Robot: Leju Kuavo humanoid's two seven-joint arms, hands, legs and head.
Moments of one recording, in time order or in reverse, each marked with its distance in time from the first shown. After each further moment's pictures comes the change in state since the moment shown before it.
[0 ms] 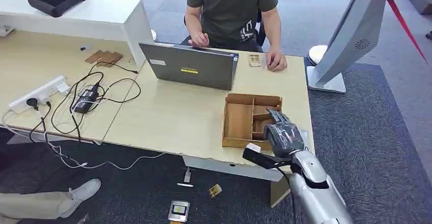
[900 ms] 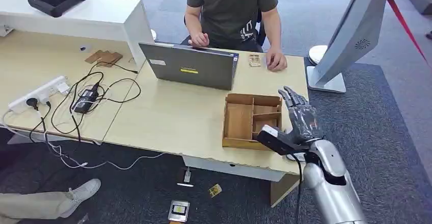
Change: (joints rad) left arm 0.010 0.000 -0.009 0.000 0.016 0.003 -0.020; right arm 0.049 -0.034 -0.100 -0.289 -0.076 0.092 0.003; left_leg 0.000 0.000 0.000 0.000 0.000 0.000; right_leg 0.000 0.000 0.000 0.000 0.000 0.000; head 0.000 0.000
